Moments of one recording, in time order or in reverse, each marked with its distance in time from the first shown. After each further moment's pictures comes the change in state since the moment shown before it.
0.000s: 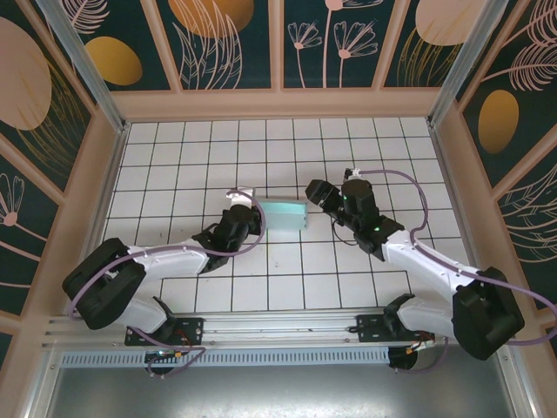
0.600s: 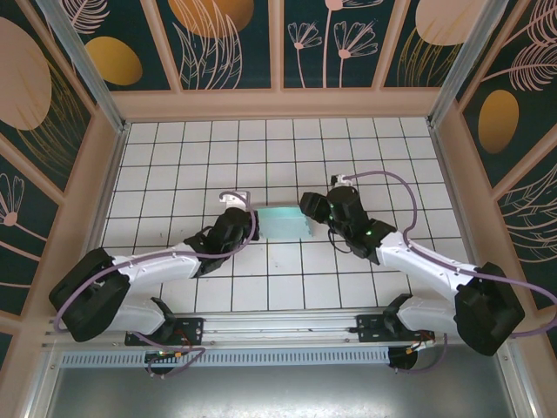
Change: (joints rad) left arm 0.000 -0.121 -0.043 -0.127 0.088 -0.151; right arm 0.121 -0.009 0.013 -0.095 0.160 -0.174
